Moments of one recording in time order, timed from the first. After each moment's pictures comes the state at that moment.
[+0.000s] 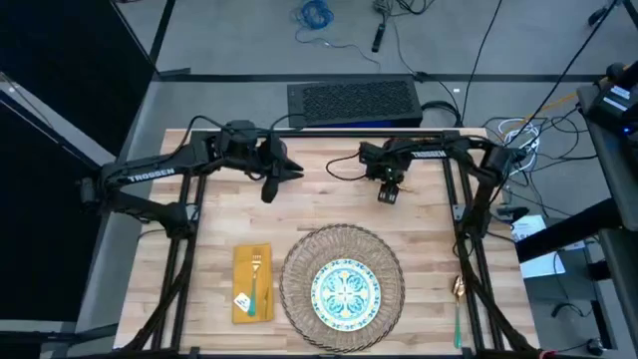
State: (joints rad) left arm 0.36 1.20 1.03 -0.25 0.38 0.03; right arm -0.56 1.81 1.08 -0.91 0.10 -0.19
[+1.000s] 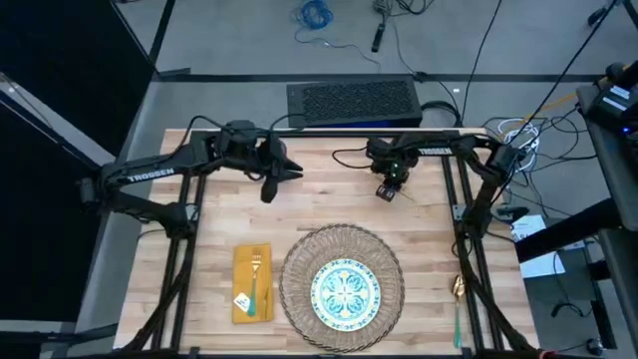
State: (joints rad) left arm 0.36 1.20 1.03 -0.25 0.38 0.06; right arm -0.60 1.80 1.00 -0.86 -0.01 0.02
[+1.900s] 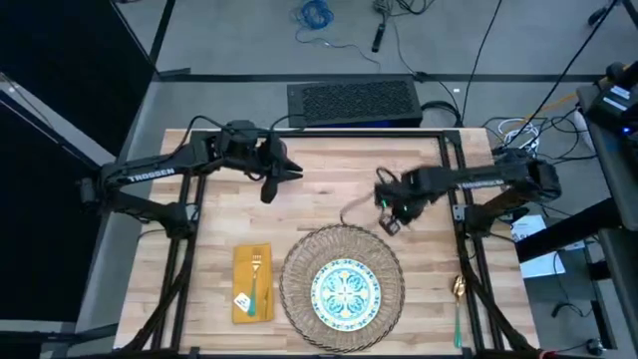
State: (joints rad) left arm 0.36 1.20 1.03 -0.27 0.39 0.06; right arm 0.03 1.40 1.10 -1.23 -0.03 0.97
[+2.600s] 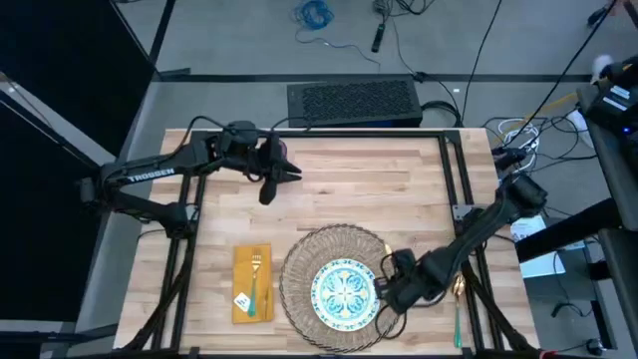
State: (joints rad) left arm 0.36 1.20 1.03 -0.30 0.39 0.12; right arm 0.67 1.66 1.10 -0.86 0.04 2.09
